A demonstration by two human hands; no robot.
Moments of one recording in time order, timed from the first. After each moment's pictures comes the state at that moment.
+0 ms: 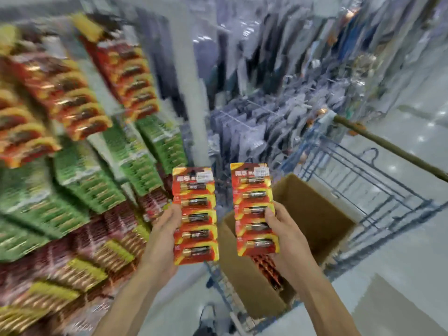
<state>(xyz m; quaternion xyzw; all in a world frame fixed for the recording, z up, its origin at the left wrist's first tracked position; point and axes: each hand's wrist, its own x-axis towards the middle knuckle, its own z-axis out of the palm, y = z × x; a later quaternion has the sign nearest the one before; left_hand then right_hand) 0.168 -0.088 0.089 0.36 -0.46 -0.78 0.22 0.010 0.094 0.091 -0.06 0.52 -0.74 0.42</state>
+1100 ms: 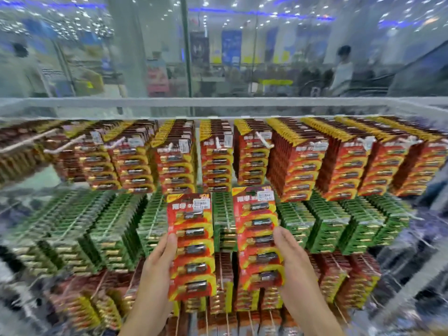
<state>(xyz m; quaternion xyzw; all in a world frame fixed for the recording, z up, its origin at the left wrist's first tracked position) 0.668 -0.238 0.199 0.42 -0.35 -0.66 0.51 0.443 -0.193 0.198 -0.24 0.46 -0.64 0.56</state>
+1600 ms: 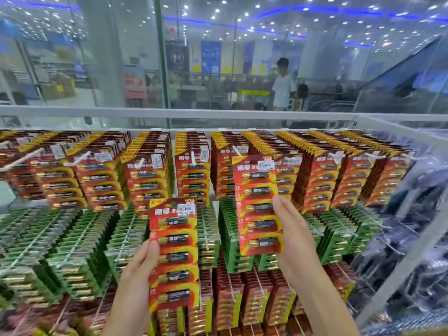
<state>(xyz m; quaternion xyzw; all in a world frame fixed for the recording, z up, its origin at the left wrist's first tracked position) 0.654 -0.263 0.208 0.40 -0.35 -0.67 0.51 0.402 -0.225 0.264 -0.30 0.45 -0.71 0.46</state>
